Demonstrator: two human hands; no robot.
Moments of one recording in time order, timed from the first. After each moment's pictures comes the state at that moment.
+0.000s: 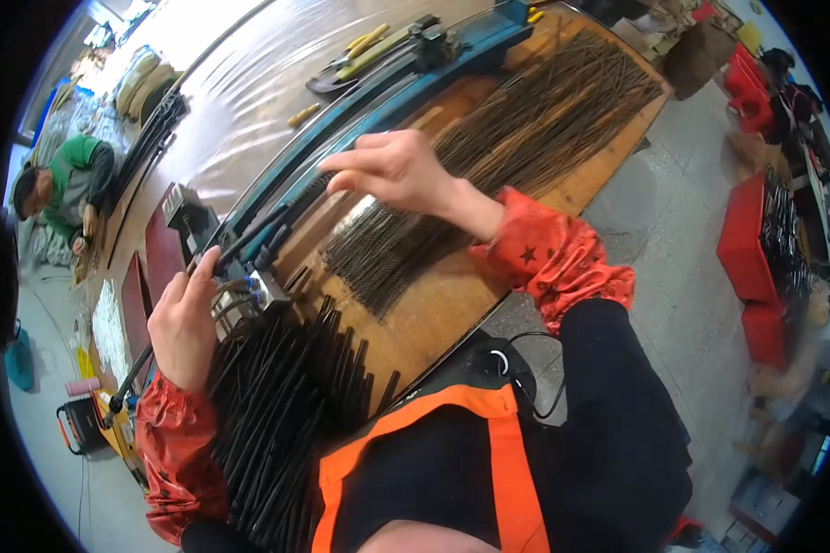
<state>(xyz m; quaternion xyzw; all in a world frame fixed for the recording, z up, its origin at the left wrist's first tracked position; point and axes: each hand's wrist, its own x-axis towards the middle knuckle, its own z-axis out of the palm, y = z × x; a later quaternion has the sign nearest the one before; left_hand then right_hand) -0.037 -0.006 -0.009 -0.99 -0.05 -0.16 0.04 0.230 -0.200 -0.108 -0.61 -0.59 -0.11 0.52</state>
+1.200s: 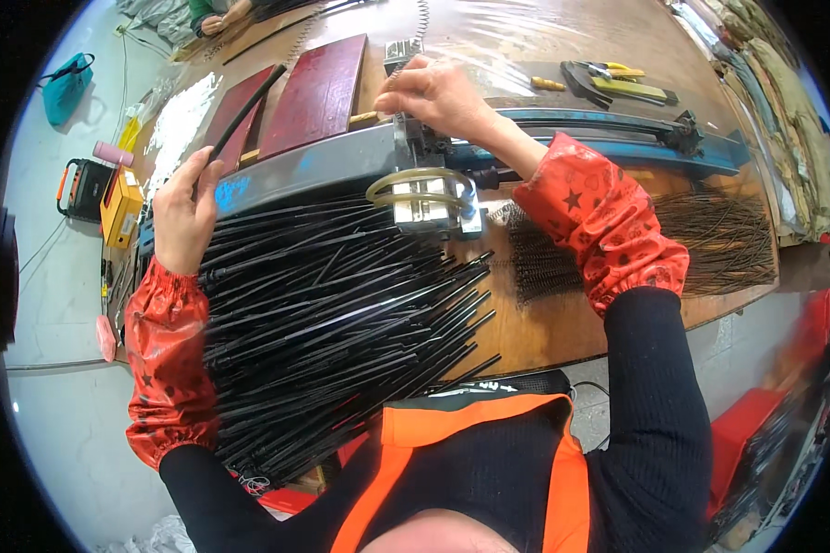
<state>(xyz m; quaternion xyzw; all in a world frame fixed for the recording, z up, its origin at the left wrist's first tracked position) -0.228 0.114 -0.013 -0.90 -0.30 -0.32 -0.01 0.126 0.045 -0.096 -0.55 -0.71 0.11 0.43</state>
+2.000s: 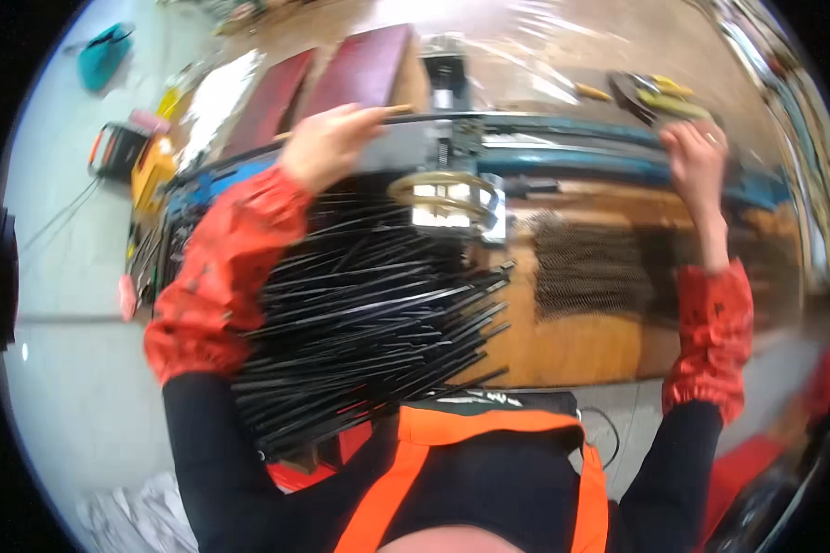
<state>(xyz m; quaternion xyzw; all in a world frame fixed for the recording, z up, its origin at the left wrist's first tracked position) -0.121 0.132 -0.078 -0.96 -0.21 -0.14 -0.07 0.327 -0.128 -0.104 -0.69 -0.65 -0.26 0.19</state>
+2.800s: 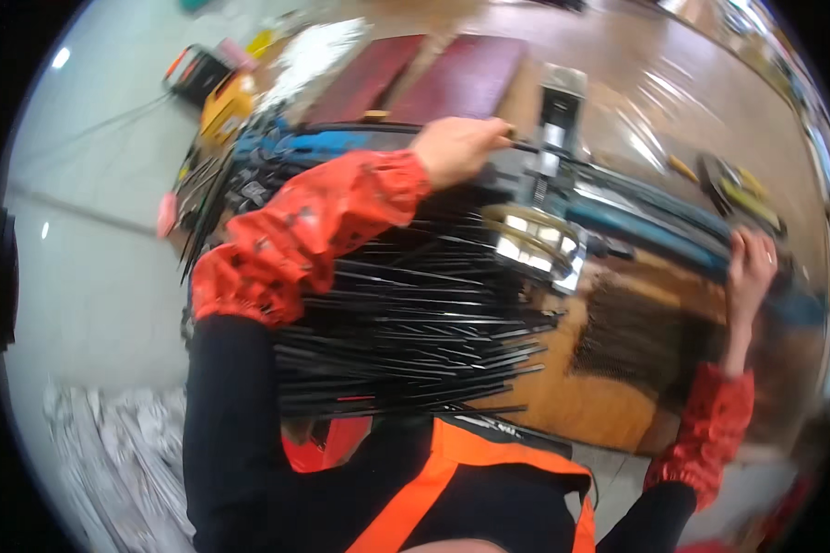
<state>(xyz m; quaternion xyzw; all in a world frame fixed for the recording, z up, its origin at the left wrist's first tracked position) -0.080 0.135 -0.112 -0.95 -0.23 -0.16 -0.11 0.345 -0.140 -0.132 -0.68 -0.63 -0.23 0.30</state>
